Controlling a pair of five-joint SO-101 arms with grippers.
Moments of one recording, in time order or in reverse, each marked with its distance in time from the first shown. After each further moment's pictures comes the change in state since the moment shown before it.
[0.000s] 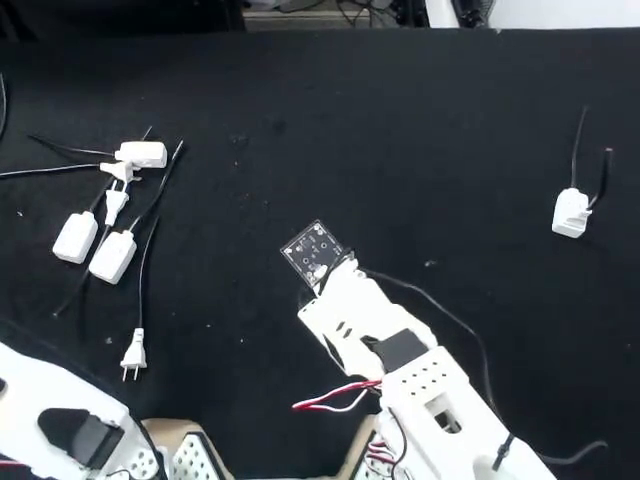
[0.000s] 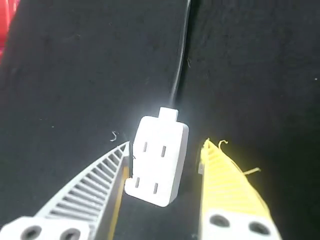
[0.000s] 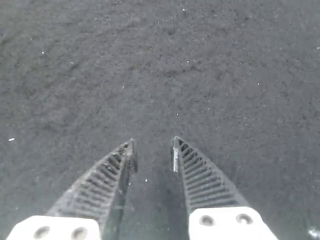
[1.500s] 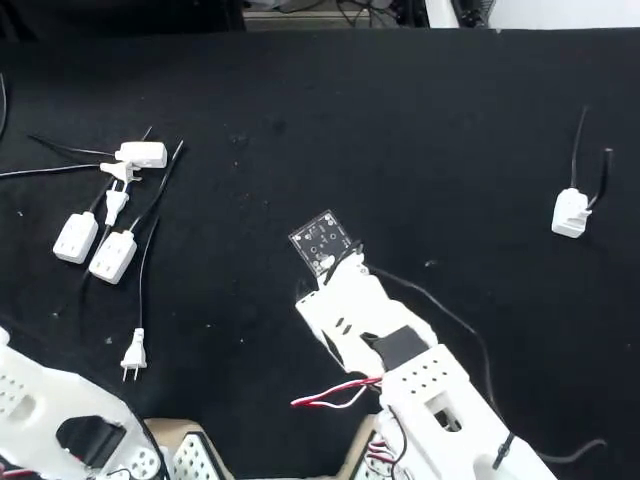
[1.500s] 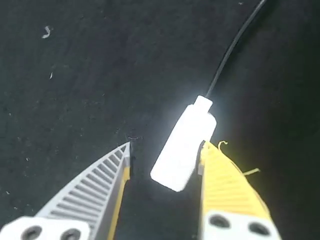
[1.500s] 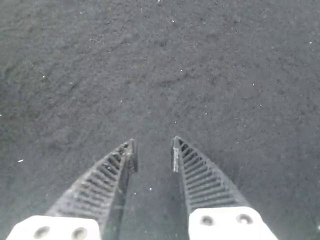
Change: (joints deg) left arm 2.1 -21.3 23.1 14.5 13.7; right arm 0.0 0.0 -1.6 0.1 -6.1
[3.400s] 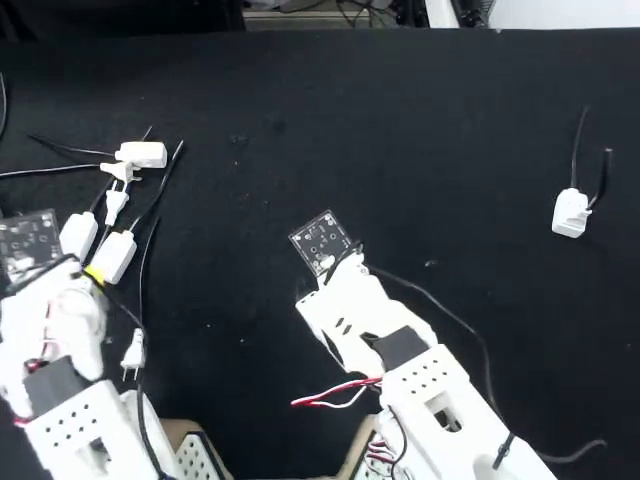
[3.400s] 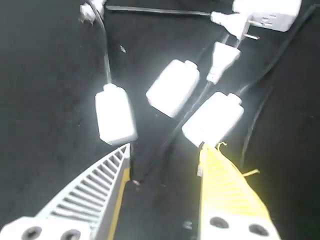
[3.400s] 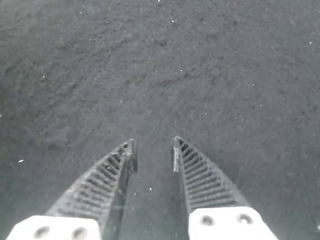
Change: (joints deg) left arm 25.8 -100.8 79.2 -3.9 9.9; right arm 0.0 0.0 0.0 0.0 0.1
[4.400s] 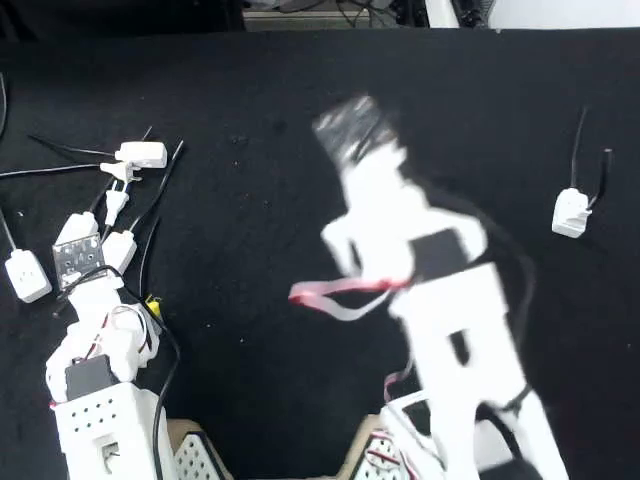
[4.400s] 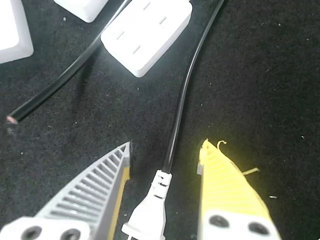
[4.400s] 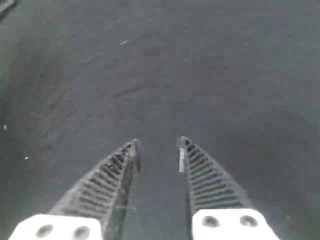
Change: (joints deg) left arm 12.4 -1.7 17.6 0.7 14.4; right arm 9.3 17.6 -47.7 39.6 5.2
